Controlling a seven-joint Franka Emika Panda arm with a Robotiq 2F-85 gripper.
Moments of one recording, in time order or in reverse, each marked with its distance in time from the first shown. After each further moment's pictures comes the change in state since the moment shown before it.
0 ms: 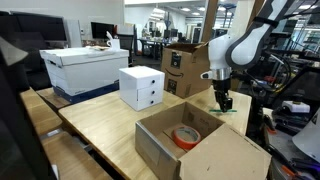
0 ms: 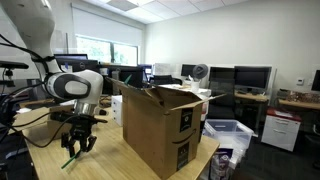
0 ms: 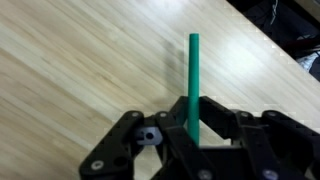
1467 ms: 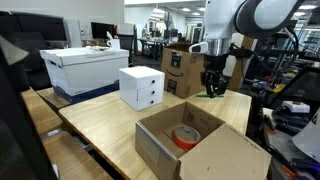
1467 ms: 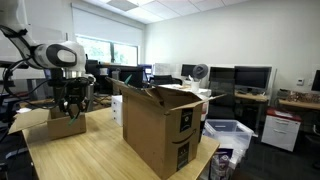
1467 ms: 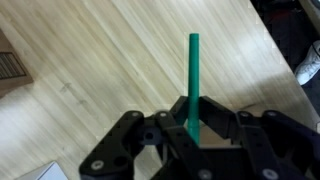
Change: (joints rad) arm 0.257 -0.277 0.101 0.056 0.048 -0.160 0.019
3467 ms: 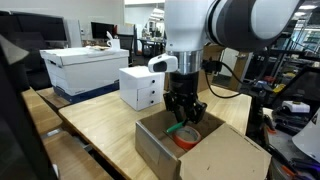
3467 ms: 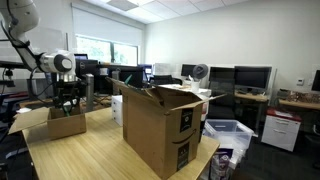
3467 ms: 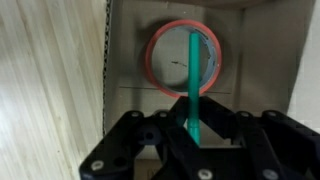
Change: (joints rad) arm 0.172 0.354 0.174 0.353 -0.024 -0.015 -0.138
